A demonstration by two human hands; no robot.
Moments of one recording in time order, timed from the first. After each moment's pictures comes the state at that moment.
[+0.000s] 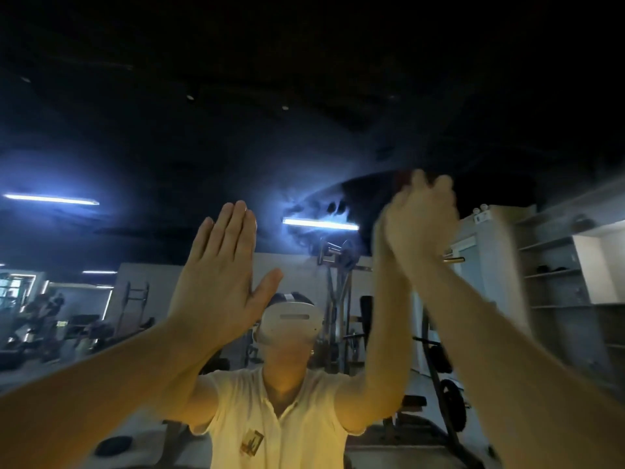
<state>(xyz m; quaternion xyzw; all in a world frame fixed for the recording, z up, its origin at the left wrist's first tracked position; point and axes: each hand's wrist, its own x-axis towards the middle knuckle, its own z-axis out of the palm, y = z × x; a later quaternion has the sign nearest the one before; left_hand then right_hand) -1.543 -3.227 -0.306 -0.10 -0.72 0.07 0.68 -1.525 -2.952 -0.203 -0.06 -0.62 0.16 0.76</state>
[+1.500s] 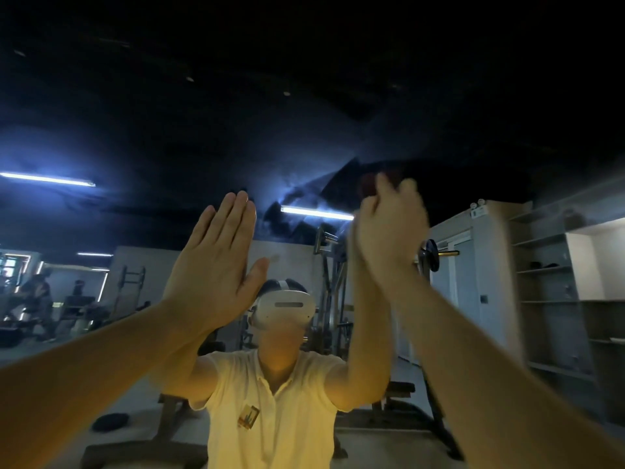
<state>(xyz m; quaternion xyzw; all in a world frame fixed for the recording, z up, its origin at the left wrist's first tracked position) -1.541 -3.239 -0.315 -0.14 -0.72 0.07 0.68 -1.524 -2.982 -0.235 0.00 -0.64 0.13 0.76</state>
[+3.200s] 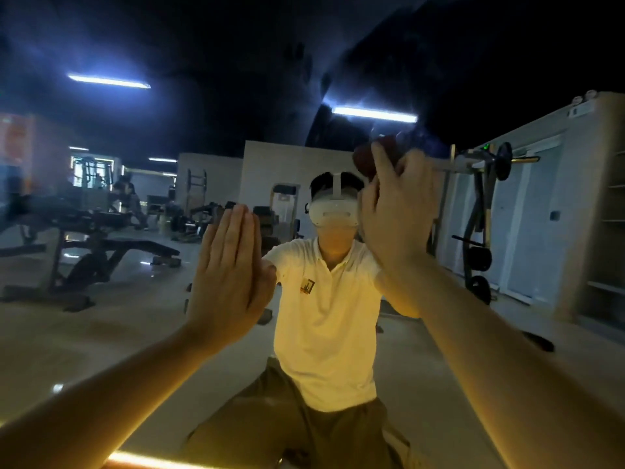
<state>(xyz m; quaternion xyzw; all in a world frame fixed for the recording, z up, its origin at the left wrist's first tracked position) -1.507 -3.263 -0.527 -0.11 -0.77 -0.02 0.63 -1.514 -3.022 -0.394 0.15 -0.70 0.09 0.69</state>
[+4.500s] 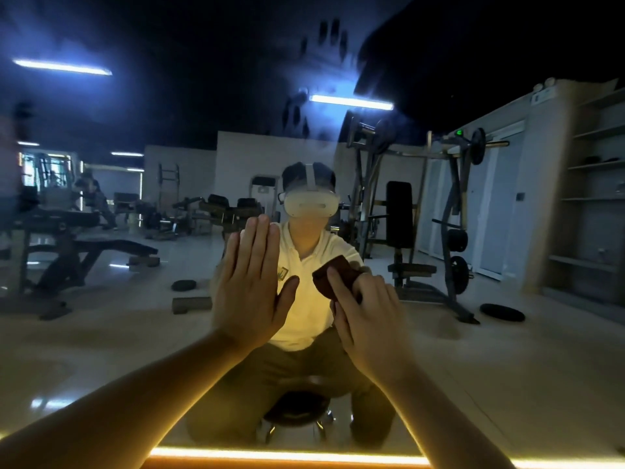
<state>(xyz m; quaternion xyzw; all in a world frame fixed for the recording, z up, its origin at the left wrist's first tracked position) -1.521 -3.299 -0.569 -0.13 -0.78 0.01 0.62 -1.503 -3.073 -0.594 0.23 -0.78 0.00 0.58</state>
